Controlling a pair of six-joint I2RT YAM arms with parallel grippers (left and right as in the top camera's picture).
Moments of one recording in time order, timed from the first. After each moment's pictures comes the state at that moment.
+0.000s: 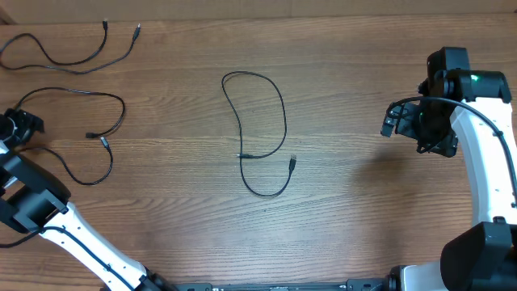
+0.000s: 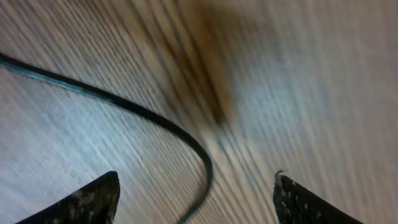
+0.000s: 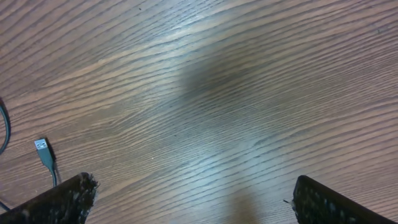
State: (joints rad) left arm 0.77 2.51 2.33 -1.32 0.03 -0.39; right arm -0.08 1.63 1.49 -1.34 0.00 0.28
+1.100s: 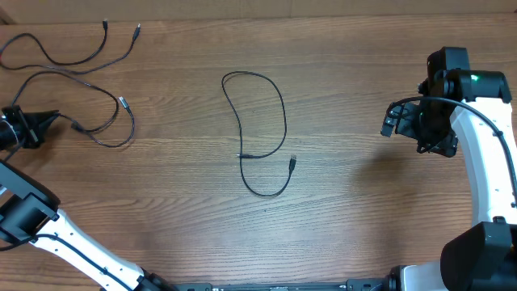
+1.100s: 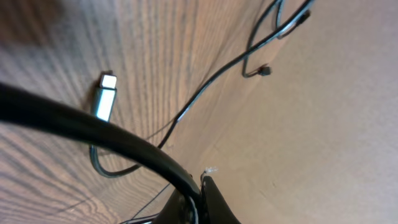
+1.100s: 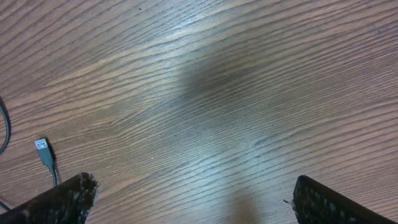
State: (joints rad) left arm 0.85 2.50 2.13 -1.05 1.01 -0.78; right arm -0.08 1.63 1.49 -1.34 0.00 0.28
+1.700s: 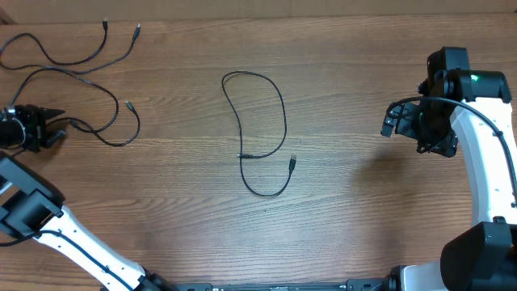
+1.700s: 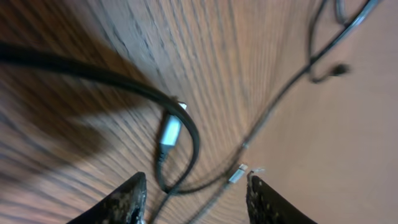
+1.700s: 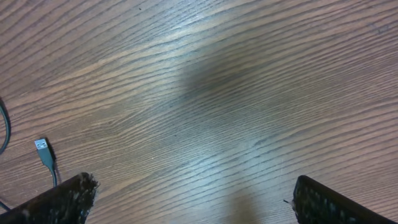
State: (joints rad) left arm 0.80 2.50 2.15 -1.11 0.73 -0.46; right arm -0.08 1.63 1.49 -1.34 0.00 0.28
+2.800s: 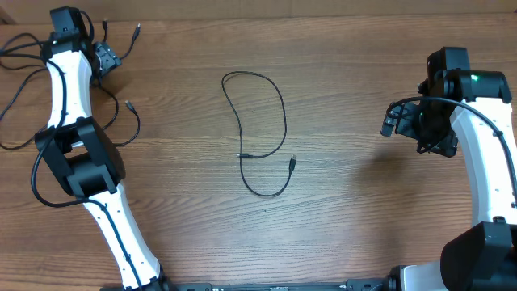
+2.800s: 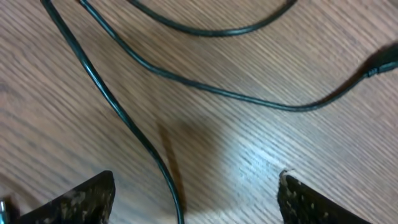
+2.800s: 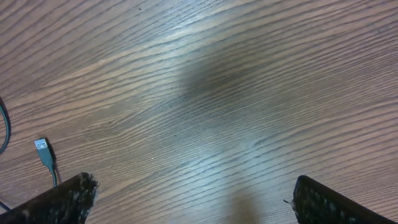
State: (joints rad) left arm 0.31 2.48 2.26 -0.85 -0.12 -0.39; right arm -0.08 1.63 1.49 -1.34 0.00 0.28
